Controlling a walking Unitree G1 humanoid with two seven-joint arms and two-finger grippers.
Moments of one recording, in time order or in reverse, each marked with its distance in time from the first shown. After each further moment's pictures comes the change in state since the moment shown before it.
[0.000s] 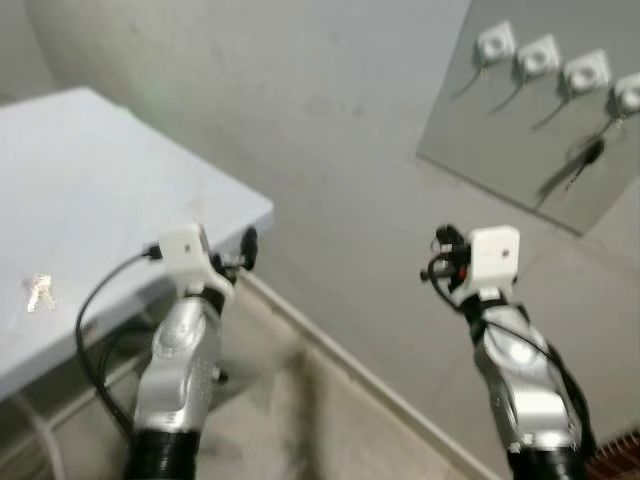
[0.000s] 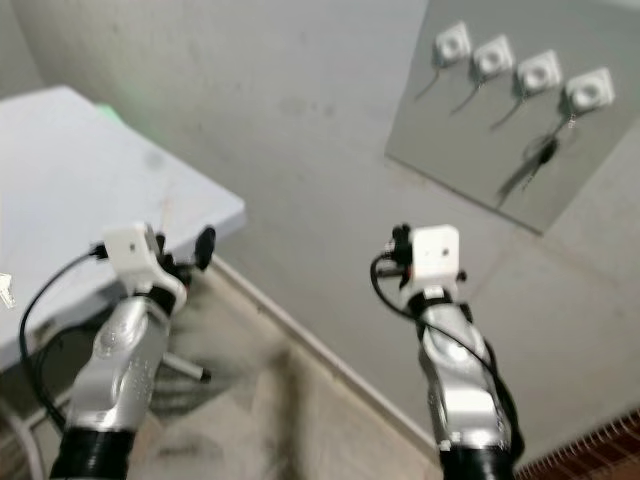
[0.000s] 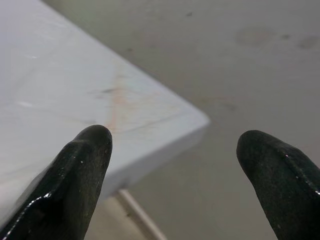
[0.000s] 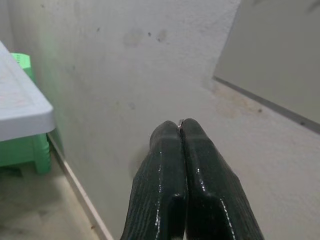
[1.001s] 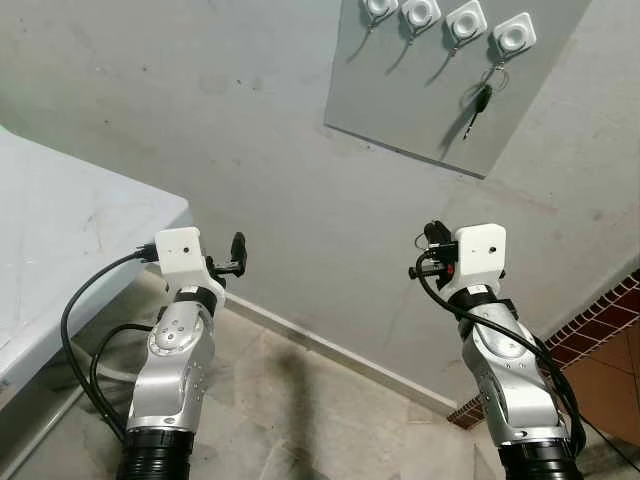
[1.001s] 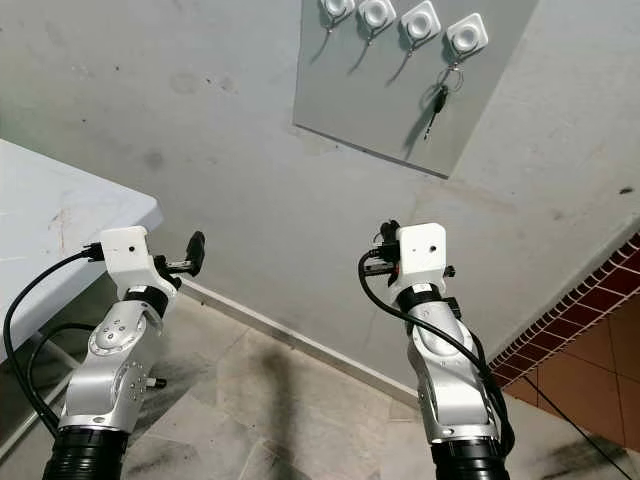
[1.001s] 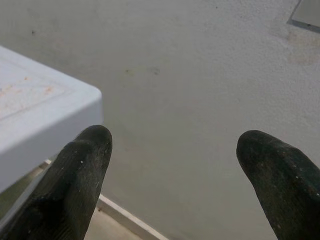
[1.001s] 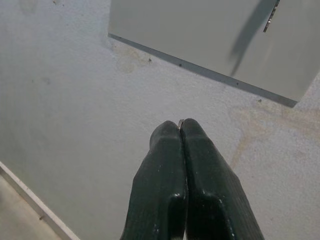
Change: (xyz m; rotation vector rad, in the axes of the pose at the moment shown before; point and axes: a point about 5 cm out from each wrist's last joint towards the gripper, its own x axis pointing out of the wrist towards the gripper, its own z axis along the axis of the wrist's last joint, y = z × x) left arm 0.001 -0.012 -0.001 0.135 -0.002 -0.029; right arm 0.002 -0.004 0.001 -0.003 -0.005 -0.031
